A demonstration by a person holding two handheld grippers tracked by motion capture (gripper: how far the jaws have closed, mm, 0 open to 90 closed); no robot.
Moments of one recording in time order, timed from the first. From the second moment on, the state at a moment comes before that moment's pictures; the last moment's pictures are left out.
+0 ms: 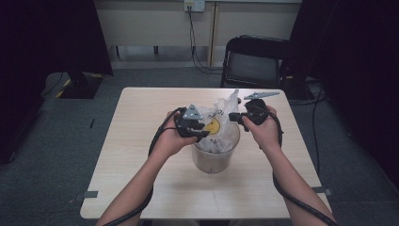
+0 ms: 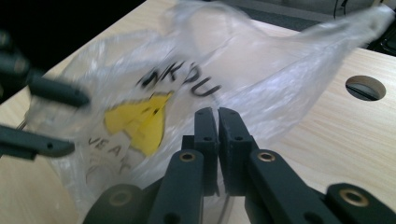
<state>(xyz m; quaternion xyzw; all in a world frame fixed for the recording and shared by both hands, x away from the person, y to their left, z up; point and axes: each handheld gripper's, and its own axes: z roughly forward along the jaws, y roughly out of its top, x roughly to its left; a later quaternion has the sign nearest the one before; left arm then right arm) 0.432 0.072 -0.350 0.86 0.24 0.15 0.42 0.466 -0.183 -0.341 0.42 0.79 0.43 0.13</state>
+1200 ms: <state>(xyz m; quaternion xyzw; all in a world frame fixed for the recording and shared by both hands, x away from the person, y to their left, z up) 0.438 0.068 -0.350 0.87 0.26 0.10 0.41 0.476 -0.183 -0.341 0.43 0.79 0.42 0.12</state>
